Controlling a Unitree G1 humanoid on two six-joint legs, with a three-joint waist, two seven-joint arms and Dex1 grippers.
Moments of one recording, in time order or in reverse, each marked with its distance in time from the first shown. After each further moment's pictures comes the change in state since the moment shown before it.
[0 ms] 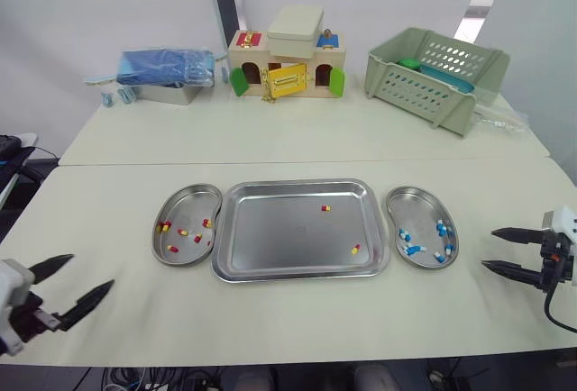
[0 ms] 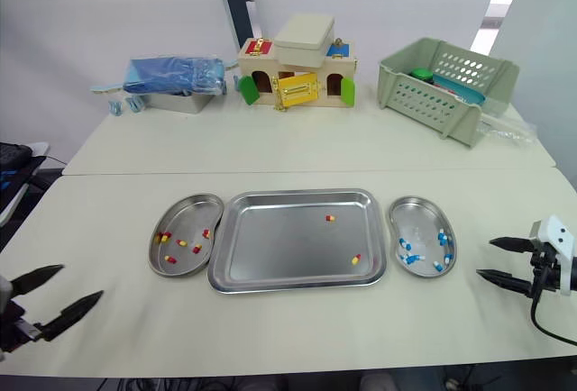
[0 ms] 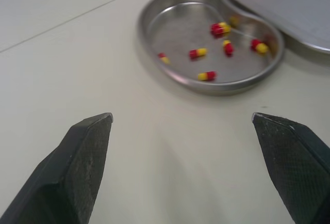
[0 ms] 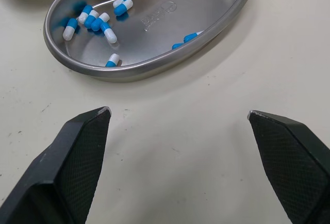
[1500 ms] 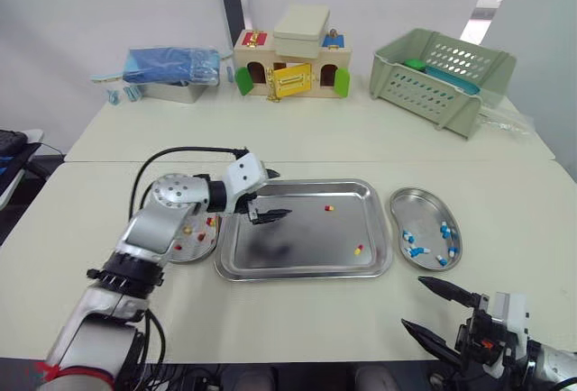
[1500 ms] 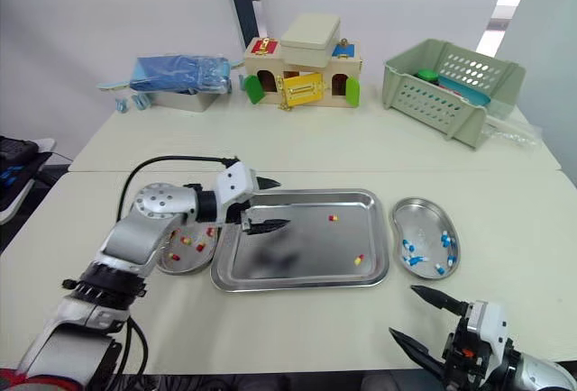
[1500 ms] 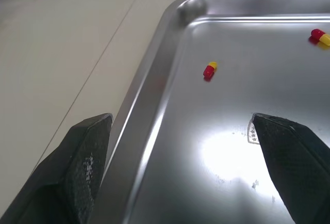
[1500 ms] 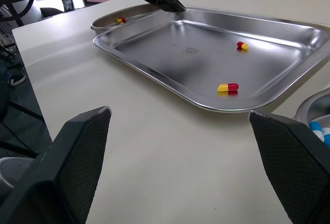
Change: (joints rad) left arm -1.278 -0.327 -0.979 0.239 0.493 0.188 -0.153; right arm 0.715 0.514 0.046 -0.978 0.163 -0.034 -0.352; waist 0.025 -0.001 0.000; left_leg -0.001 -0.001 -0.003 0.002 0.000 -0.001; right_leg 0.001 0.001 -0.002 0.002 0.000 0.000
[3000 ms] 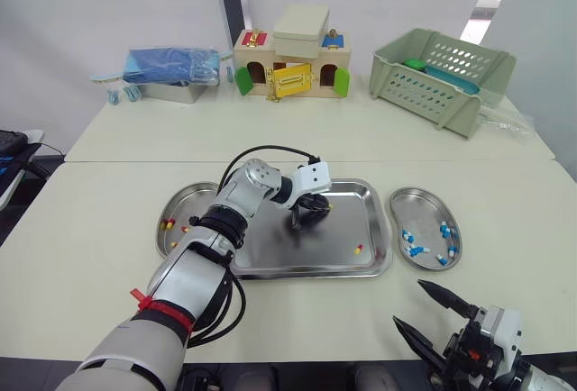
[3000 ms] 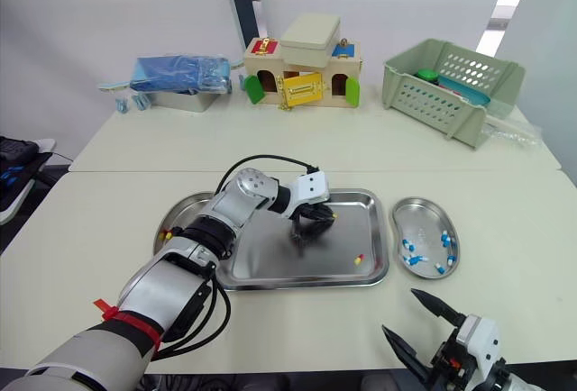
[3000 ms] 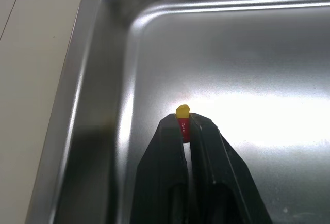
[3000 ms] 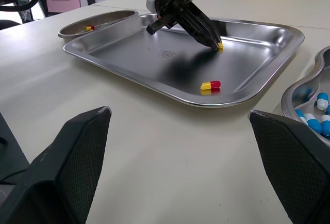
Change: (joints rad) left arm -0.340 -0.325 -0.092 0.637 0.294 -0.157 -0.083; right arm 0.079 0.057 0.079 -0.001 -0.042 -0.144 -0.161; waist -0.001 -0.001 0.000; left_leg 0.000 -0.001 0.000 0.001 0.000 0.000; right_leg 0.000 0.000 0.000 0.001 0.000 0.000
